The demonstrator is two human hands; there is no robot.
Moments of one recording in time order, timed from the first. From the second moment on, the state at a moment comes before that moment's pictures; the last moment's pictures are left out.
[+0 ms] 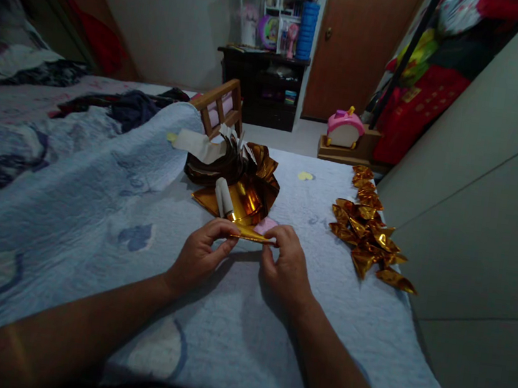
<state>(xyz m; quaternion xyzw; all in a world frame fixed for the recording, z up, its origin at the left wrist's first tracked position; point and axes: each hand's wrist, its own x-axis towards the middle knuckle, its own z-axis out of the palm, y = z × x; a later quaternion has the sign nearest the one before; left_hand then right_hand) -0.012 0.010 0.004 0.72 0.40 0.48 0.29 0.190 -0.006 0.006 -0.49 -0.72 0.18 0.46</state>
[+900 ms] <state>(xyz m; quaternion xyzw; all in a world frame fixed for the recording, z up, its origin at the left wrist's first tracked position) -0.013 0.010 -0.001 0.71 0.41 0.50 0.26 0.188 -0.010 0.011 -0.55 -0.64 0.28 0.45</state>
